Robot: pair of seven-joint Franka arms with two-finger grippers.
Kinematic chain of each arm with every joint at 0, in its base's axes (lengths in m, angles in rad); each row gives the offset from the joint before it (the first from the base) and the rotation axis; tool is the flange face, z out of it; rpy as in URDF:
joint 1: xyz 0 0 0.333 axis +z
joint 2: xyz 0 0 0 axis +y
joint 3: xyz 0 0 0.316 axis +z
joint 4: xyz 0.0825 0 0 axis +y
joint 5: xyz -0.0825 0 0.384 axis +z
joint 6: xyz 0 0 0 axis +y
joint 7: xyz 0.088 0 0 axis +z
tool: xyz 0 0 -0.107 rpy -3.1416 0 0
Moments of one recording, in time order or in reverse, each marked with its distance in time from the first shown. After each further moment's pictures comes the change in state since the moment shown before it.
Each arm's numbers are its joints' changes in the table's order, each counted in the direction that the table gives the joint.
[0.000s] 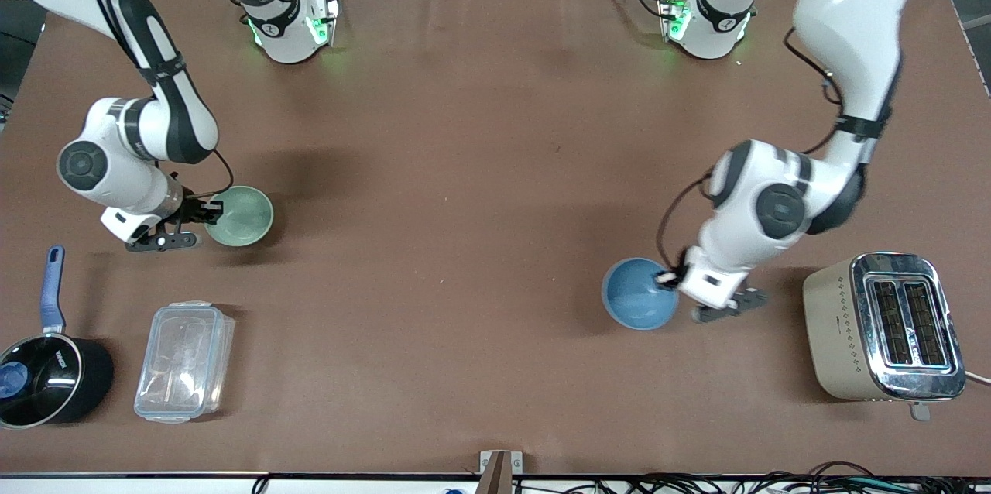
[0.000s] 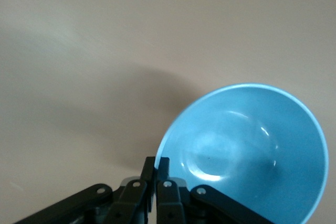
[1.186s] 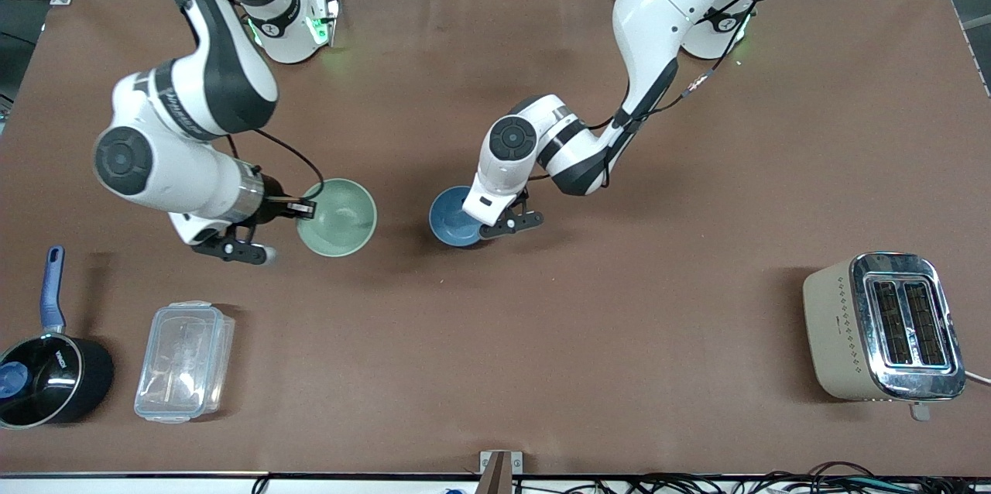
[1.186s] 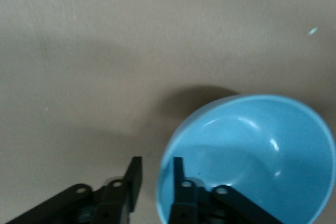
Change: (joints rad) left arm -0.452 0.238 0.019 -0.175 0.000 -0.050 0.369; right arm 0.254 0.028 0.168 -0.445 0.243 0.421 -0.591
